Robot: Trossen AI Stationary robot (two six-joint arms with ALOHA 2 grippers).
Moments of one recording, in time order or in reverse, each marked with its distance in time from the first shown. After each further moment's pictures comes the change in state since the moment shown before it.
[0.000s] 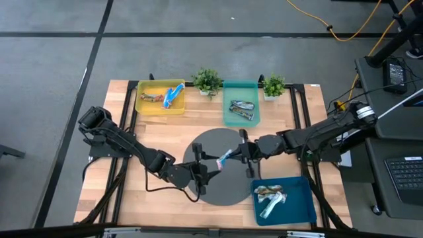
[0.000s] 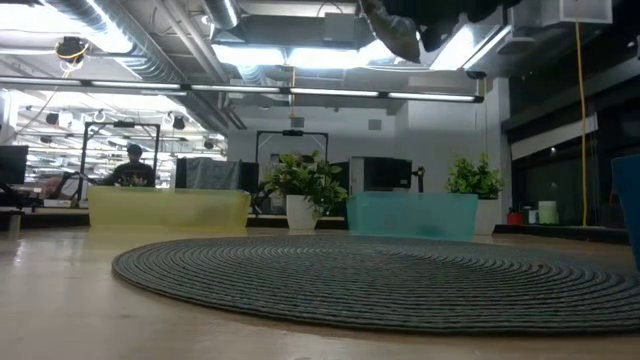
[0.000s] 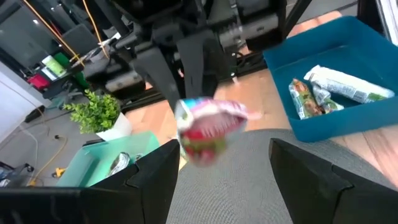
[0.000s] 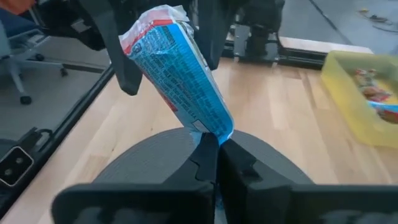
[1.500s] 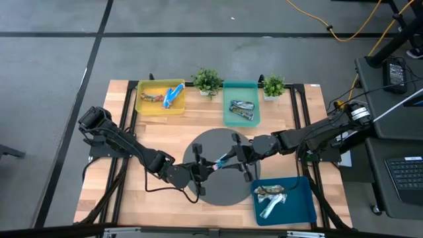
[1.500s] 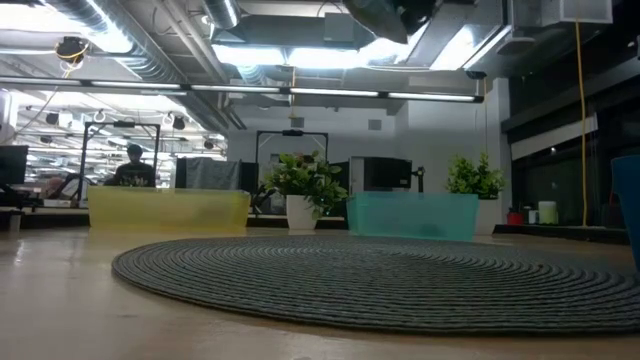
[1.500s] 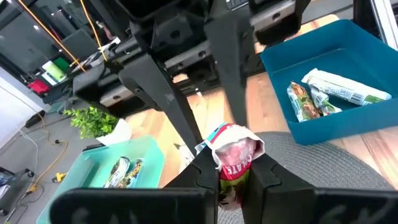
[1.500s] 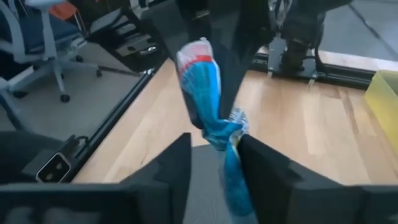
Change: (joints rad) left arm -0.003 0.000 0.000 0.014 0.001 0.019; right arm -0.005 0.080 0.087 0.027 -0.148 -0.024
